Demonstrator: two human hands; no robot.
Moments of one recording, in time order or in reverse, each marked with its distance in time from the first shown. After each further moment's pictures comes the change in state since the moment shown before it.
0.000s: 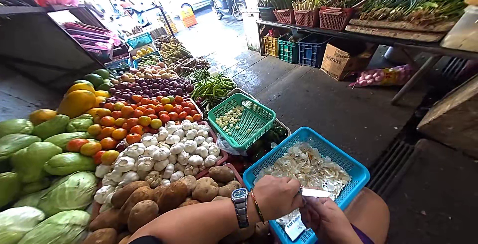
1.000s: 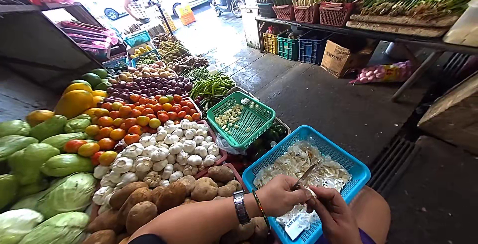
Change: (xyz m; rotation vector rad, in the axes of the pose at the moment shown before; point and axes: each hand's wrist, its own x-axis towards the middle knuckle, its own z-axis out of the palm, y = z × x) left_hand 0.011 0.003 -0.006 -1.232 -0.200 -0.361; right_hand 0.009 0.009 -0.024 -0.587 -0.092 -0.746
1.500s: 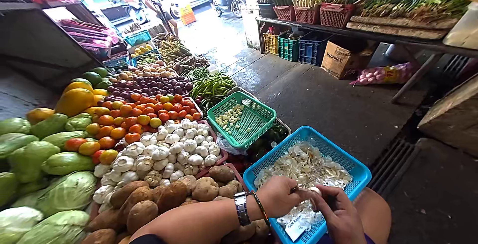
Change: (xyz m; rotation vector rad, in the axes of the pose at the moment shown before) left_hand -0.002 0.009 -0.002 0.580 0.083 -0.127; right_hand -0.003 -0.001 -0.006 -0.199 0.132 0.162
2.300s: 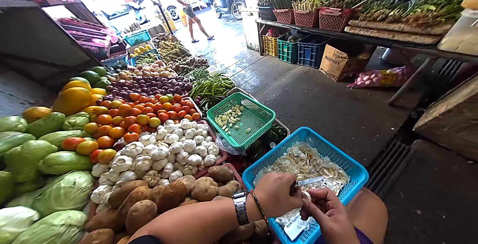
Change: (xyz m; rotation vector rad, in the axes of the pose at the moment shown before) left_hand -0.004 0.003 -0.001 0.236 0.147 0.095; right_hand -0.005 -0.027 0.013 0.303 -0.103 0.229
